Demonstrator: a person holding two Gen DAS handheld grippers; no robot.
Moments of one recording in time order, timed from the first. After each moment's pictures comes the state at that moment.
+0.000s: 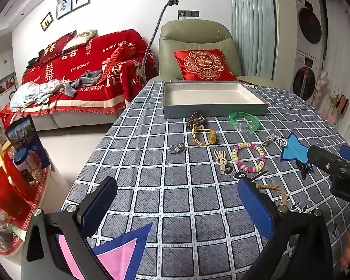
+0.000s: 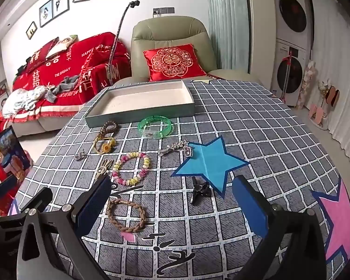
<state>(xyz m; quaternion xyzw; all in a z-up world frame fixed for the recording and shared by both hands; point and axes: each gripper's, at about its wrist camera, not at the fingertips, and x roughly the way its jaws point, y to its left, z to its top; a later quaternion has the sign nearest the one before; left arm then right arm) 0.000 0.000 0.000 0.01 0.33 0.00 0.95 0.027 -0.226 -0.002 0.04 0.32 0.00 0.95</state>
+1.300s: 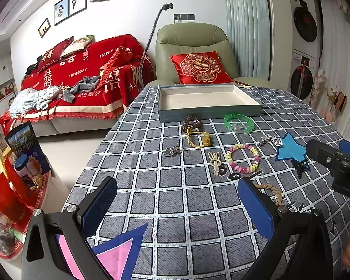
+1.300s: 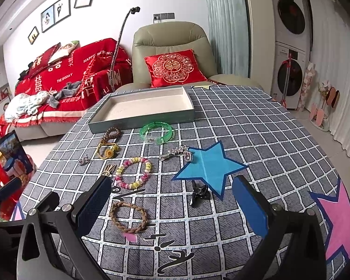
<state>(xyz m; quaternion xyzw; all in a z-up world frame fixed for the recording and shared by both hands) -0.006 -0.011 0.004 0.03 0.31 -0.01 0.95 0.016 -0.229 0.010 0.05 0.31 0.01 0.95</state>
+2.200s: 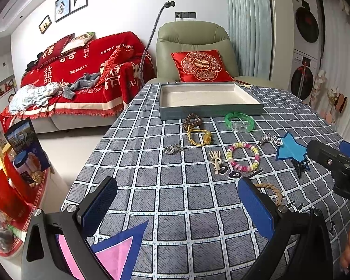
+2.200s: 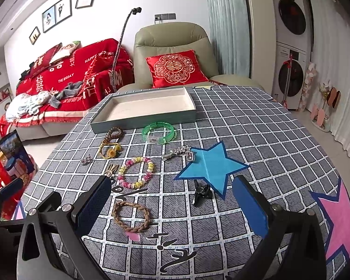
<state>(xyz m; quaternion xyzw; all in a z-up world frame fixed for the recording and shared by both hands) -0.005 -0.007 0.003 0.02 0.31 -0.01 0.95 0.016 -0.228 0.007 0.05 0.30 0.01 0.95</state>
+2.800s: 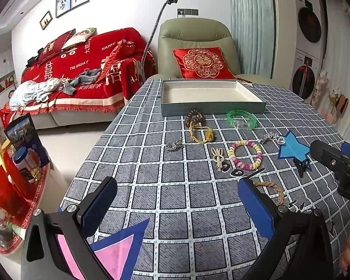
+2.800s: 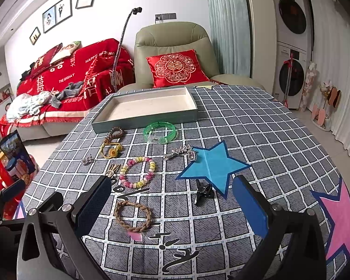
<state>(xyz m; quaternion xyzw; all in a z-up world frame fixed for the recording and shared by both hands) -0.002 -0.003 0.000 0.01 0.32 -0.01 0.95 0.014 -0.227 0.006 0.05 0.30 0.01 0.95</state>
